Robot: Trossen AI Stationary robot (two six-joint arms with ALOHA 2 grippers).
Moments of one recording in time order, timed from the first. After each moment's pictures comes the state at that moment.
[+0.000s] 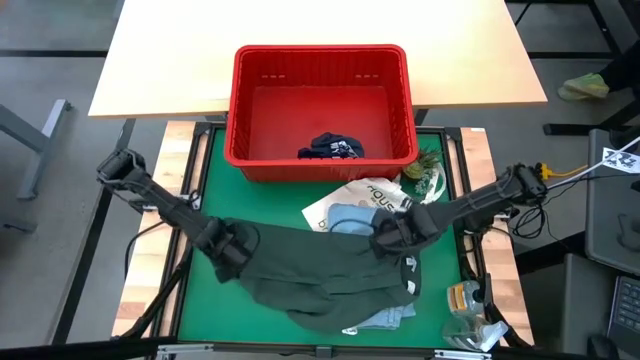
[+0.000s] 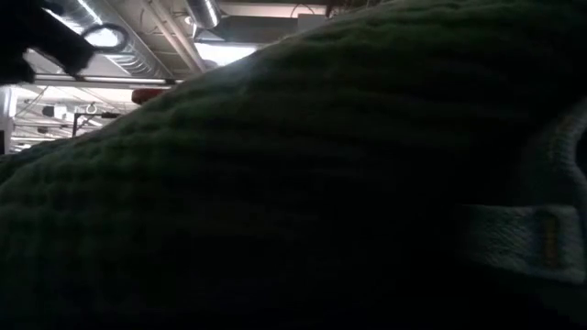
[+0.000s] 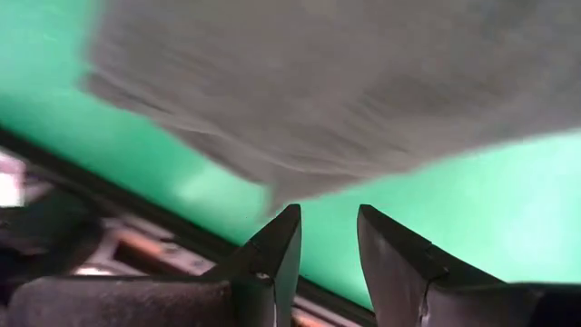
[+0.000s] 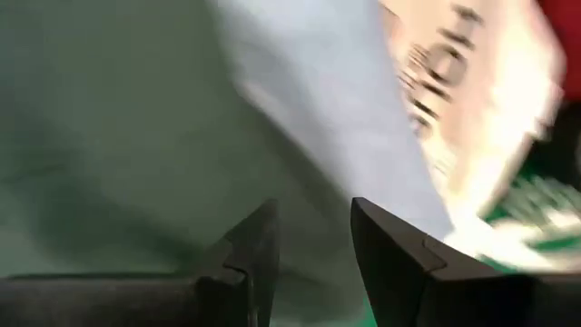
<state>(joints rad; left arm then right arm) -0.55 1.41 0.94 -1.22 0.09 -1.12 0.39 1.58 1.37 -1.30 0.24 0.84</state>
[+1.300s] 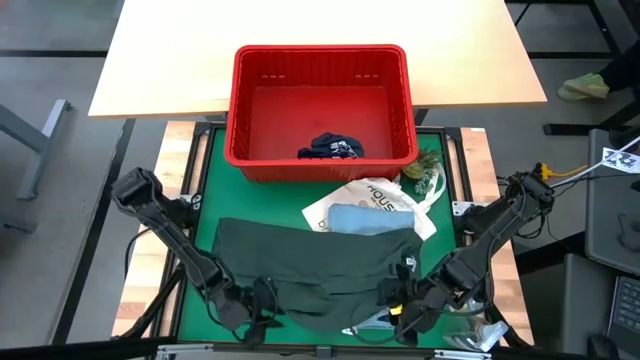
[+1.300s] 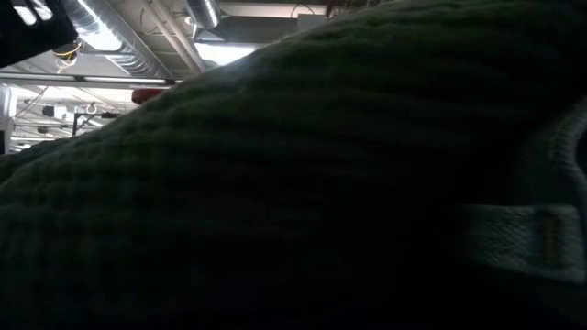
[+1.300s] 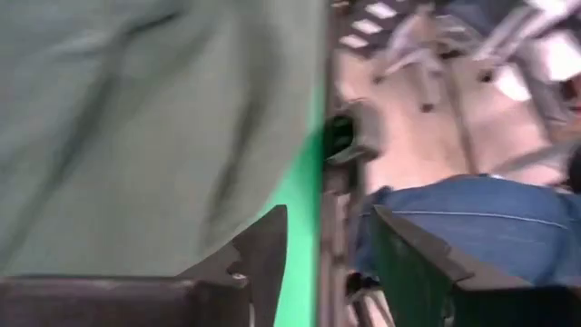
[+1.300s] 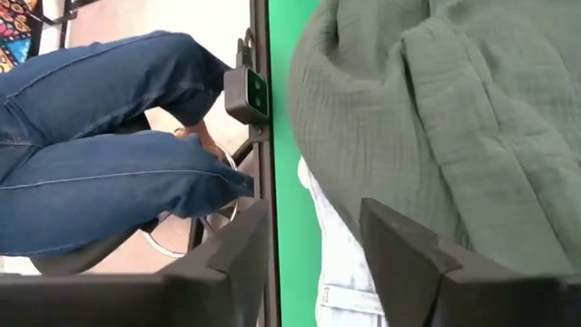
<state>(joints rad) -0.81 1.67 0.95 0.05 -0.36 -0.95 0.76 1.59 1.36 -0.69 0.16 0.86</state>
